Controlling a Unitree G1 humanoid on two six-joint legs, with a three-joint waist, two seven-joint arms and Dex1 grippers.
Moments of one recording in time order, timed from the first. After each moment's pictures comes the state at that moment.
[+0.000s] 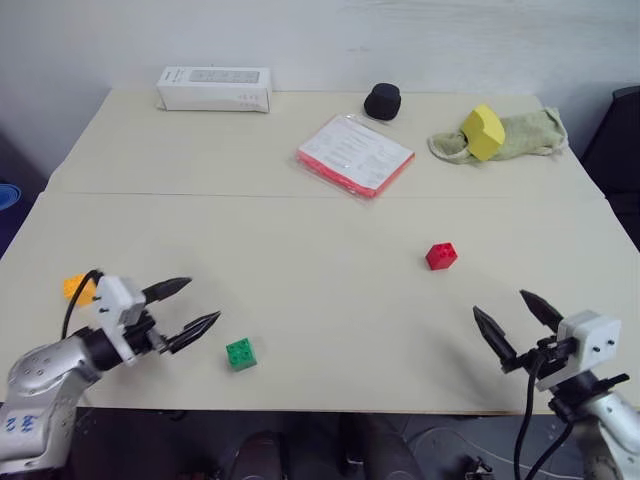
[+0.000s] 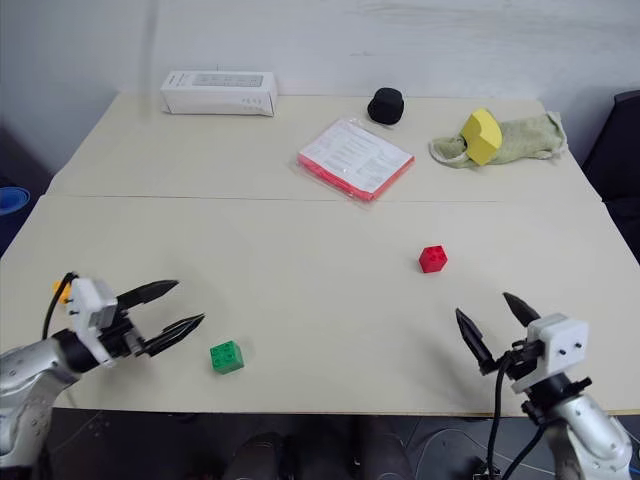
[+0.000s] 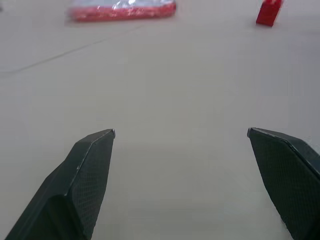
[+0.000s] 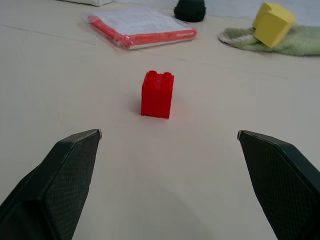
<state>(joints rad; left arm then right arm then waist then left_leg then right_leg) 0.06 0.66 0.32 -0.22 -0.53 0.21 -0.85 0.38 -0.35 -0.39 -0.36 0.44 0.03 0.55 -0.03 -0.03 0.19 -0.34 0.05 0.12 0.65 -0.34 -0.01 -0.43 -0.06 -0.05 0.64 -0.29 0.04</state>
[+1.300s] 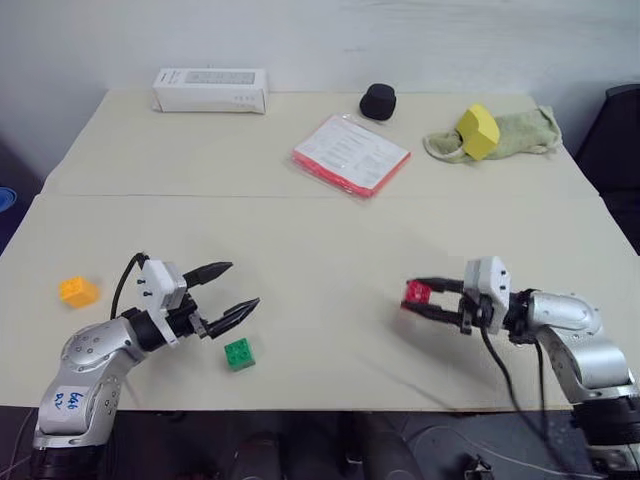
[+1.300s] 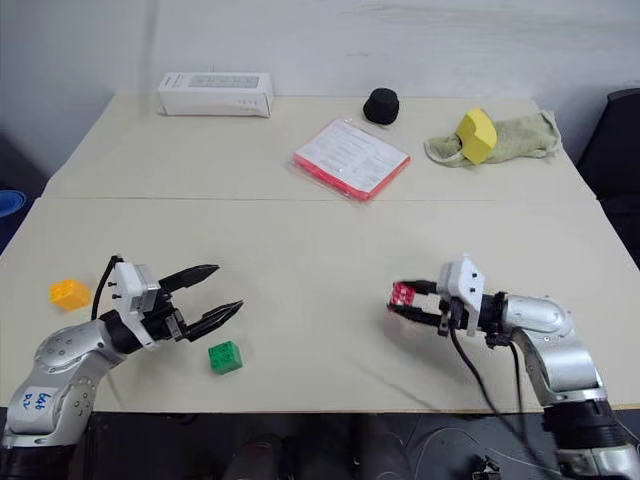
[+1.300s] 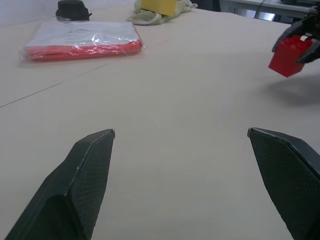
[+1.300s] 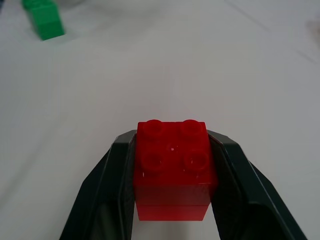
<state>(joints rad) 0.00 0.60 0.23 -0.25 -0.52 0.24 -0.83 -0.27 -0.73 0.04 0.07 0.38 0.02 1.30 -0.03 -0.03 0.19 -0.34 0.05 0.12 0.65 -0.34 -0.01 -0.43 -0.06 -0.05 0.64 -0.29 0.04</state>
